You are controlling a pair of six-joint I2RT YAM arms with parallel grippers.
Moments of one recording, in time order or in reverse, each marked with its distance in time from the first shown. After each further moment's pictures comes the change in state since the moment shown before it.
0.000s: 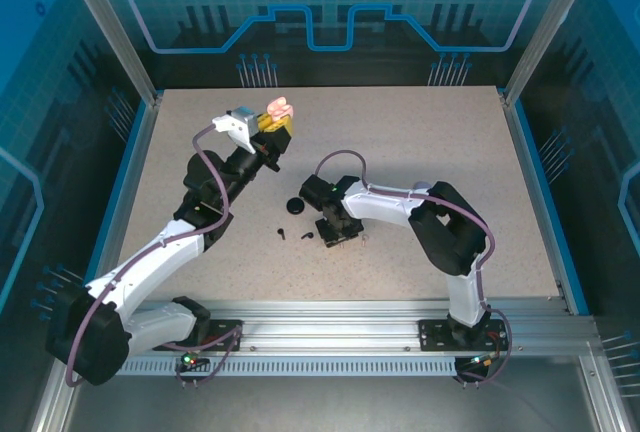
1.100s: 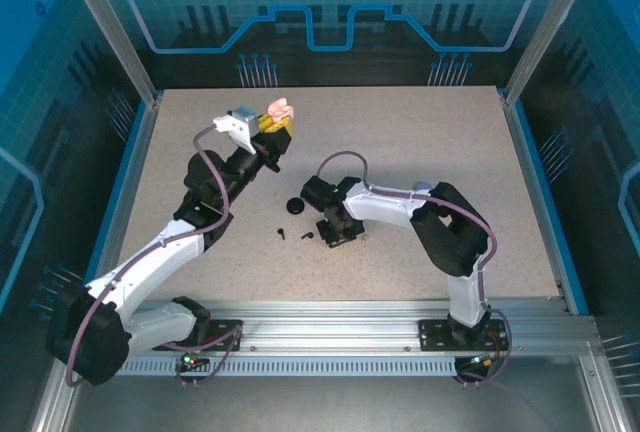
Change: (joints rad) left arm 0.000 0.000 0.000 -0.015 0.011 0.000; right arm 0.000 -0.014 -0.019 0.006 -0.016 0.003
